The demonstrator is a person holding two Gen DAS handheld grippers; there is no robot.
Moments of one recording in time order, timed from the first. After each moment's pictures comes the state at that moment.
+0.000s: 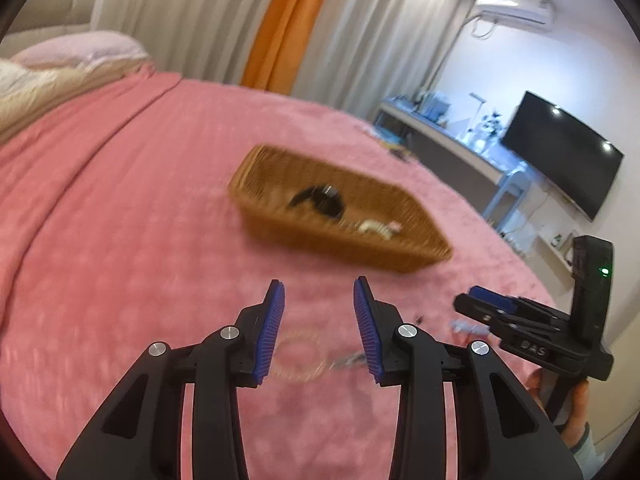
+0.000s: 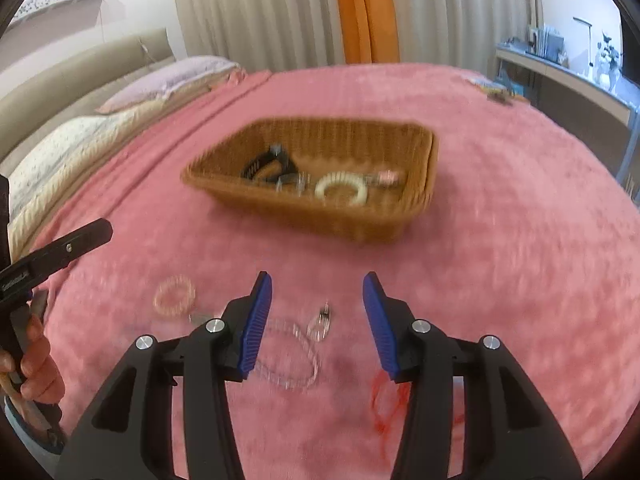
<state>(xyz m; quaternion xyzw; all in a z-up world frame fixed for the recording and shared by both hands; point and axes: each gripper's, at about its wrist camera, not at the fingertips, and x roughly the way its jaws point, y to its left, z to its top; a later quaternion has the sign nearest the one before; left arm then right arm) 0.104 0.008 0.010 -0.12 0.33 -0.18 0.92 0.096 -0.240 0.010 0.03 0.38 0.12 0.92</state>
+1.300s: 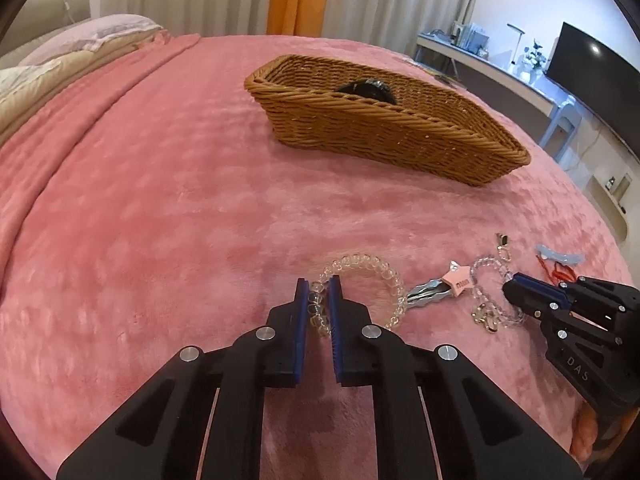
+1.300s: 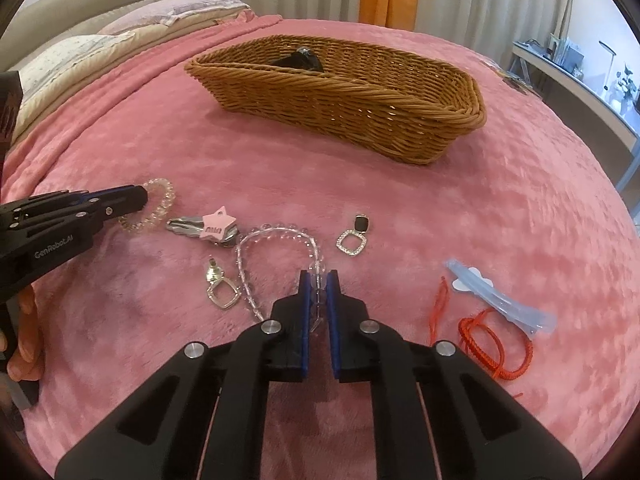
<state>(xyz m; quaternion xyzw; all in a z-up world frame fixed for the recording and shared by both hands) 0.114 -0.019 -0.053 -0.03 0.41 -0.11 0.90 0.085 -0.197 -0.046 -0.06 0.43 0.11 0.89</state>
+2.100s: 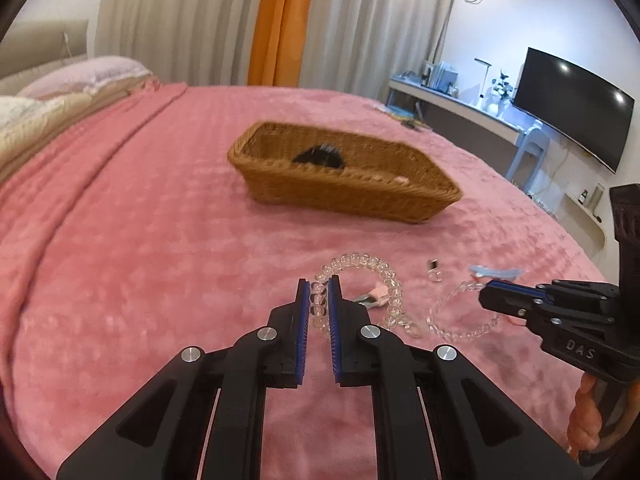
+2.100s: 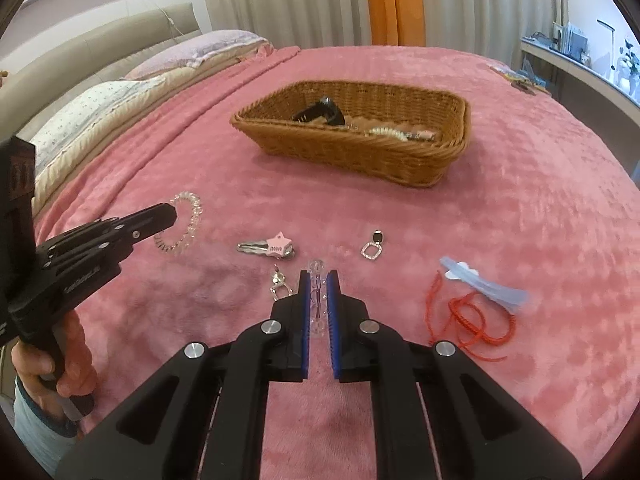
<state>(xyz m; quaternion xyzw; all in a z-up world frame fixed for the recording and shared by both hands) 0.057 -0.027 0.000 -0.03 0.32 -0.14 0.94 0.043 -0.213 0.007 0.01 0.40 0.16 0.90</state>
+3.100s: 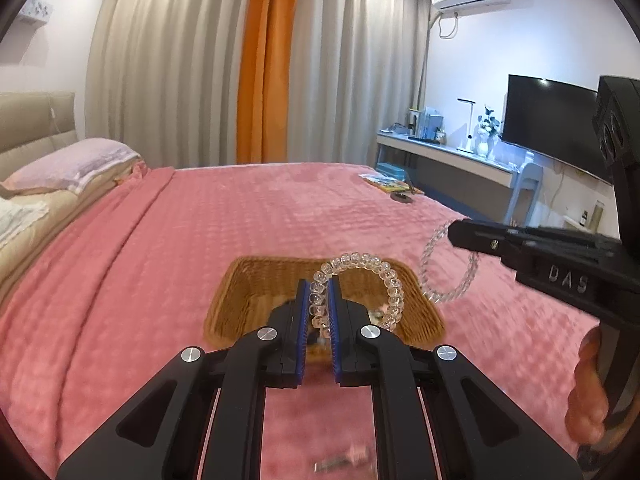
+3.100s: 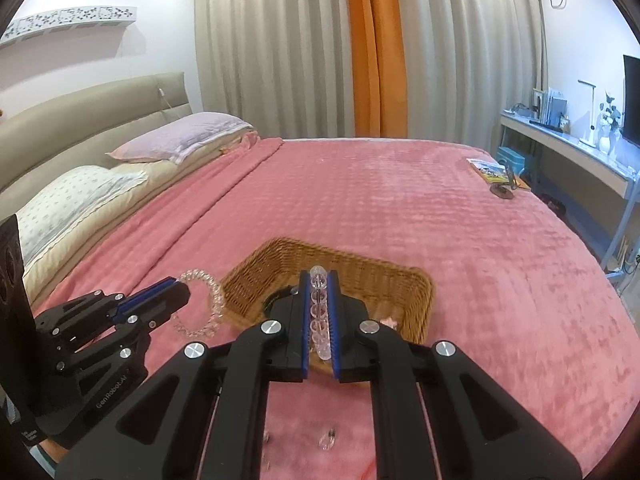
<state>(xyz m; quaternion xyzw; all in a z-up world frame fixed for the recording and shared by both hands) 0.139 -0.077 0.101 0.00 0.22 -0.15 0.96 0.144 -0.227 0.141 0.01 0.27 0.13 0.95</state>
